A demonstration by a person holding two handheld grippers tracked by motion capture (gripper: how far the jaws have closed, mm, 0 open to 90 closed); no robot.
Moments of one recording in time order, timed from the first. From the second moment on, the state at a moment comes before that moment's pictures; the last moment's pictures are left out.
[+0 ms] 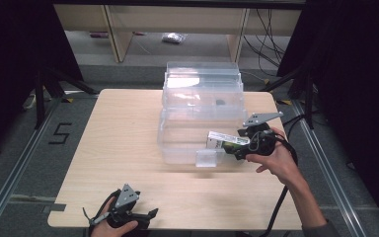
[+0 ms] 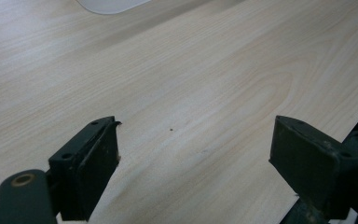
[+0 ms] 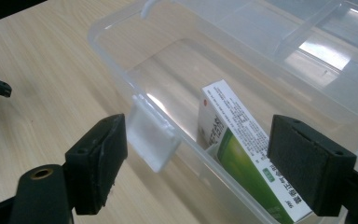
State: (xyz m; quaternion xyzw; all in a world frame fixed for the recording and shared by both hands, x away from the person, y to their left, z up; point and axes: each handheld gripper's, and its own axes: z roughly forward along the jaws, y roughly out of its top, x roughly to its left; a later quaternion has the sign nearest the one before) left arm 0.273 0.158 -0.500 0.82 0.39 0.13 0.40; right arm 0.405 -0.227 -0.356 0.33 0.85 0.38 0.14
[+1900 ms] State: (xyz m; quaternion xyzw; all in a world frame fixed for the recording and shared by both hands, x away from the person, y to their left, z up) left arm 0.273 0.158 -0.500 0.82 0.39 0.13 0.40; right arm 0.352 -0.211 -0.408 0.33 0.83 0.43 0.09
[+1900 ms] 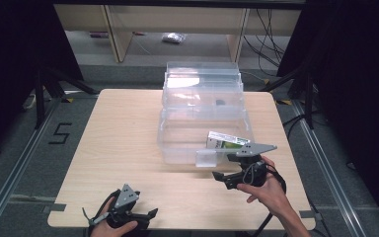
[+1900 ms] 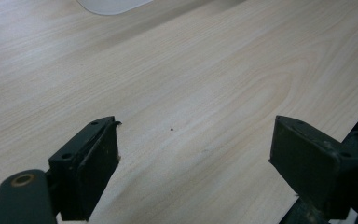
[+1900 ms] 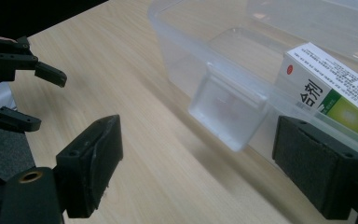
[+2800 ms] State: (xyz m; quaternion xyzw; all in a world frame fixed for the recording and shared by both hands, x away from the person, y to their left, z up) left arm 0.272 0.158 -0.500 0.82 0.39 0.13 0.40; right arm 0.330 -0.220 -0.445 0.33 0.83 0.44 0.09
